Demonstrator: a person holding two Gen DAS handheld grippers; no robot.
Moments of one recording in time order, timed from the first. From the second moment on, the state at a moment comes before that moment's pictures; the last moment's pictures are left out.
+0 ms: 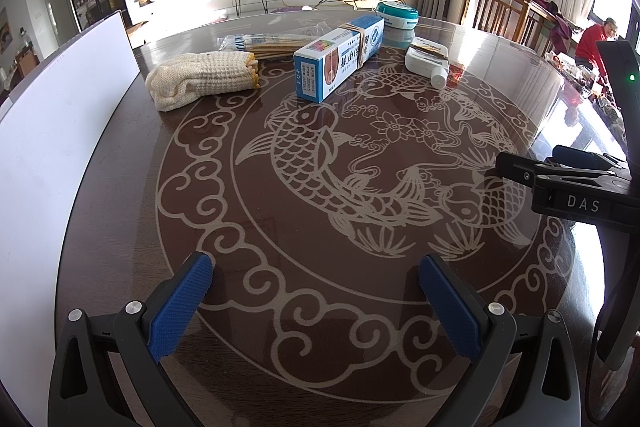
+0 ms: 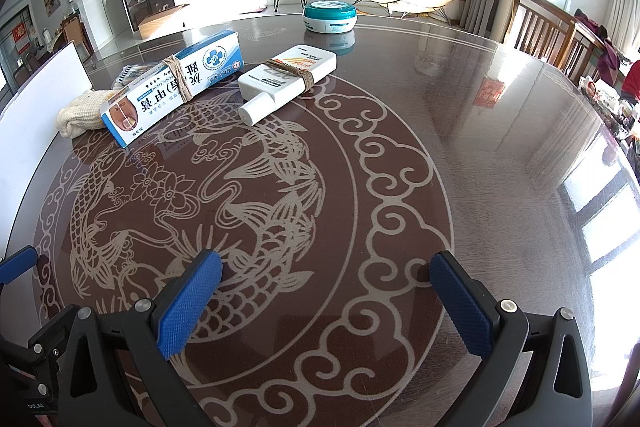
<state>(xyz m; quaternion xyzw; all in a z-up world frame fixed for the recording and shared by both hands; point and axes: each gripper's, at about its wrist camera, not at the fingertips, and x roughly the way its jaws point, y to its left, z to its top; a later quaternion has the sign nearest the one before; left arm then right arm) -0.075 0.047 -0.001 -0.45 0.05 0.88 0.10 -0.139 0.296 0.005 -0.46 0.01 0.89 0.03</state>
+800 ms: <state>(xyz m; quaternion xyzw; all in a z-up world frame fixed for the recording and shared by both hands) -0.230 0.084 0.005 -0.46 0.08 0.87 0.14 -0.139 0.296 0.005 -0.46 0.01 0.89 0.03</state>
